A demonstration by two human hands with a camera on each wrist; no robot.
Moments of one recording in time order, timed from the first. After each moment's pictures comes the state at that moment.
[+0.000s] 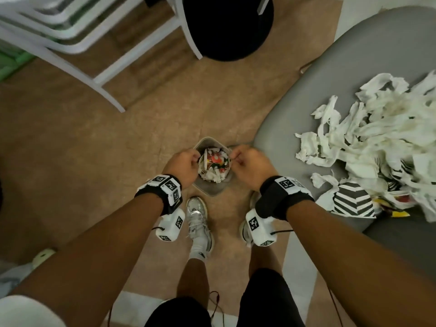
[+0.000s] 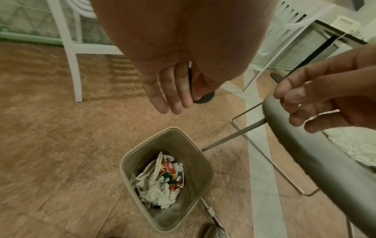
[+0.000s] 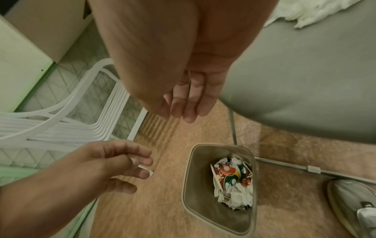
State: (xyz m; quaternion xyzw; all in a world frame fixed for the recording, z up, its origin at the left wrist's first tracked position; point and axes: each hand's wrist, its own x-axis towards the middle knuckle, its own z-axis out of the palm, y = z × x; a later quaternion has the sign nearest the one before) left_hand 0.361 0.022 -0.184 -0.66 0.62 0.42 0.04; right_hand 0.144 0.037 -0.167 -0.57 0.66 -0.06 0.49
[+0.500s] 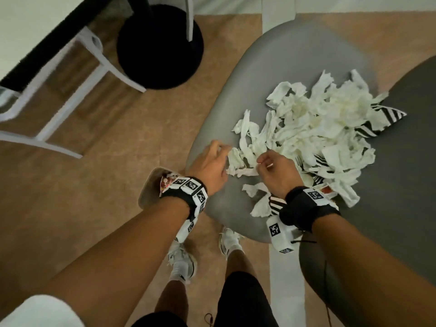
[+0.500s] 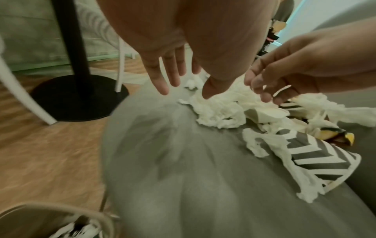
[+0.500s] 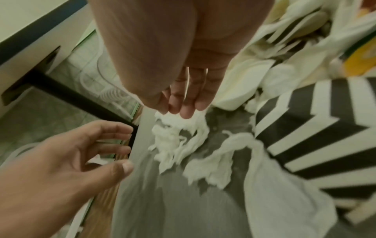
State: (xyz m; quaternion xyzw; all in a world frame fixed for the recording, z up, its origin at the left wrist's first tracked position) left_hand 0.117 -0.012 -0.146 -0.44 0.84 0.32 0.08; right_hand -0.080 0.067 -0.134 -0.43 0.79 -0.15 0.41
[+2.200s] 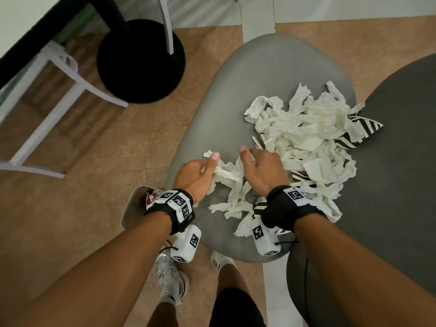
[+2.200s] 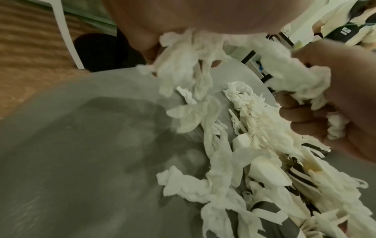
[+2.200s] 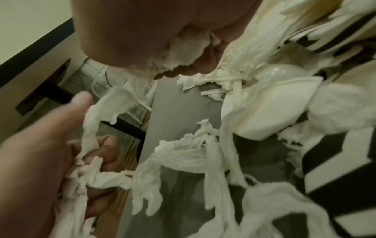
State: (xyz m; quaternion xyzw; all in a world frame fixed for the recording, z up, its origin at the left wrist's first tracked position) left_hand 0.077 -0.027 -0.143 -0.60 0.65 0.46 -0.04; right_hand -0.101 0.024 -0.118 -0.47 0.80 -0.17 0.33
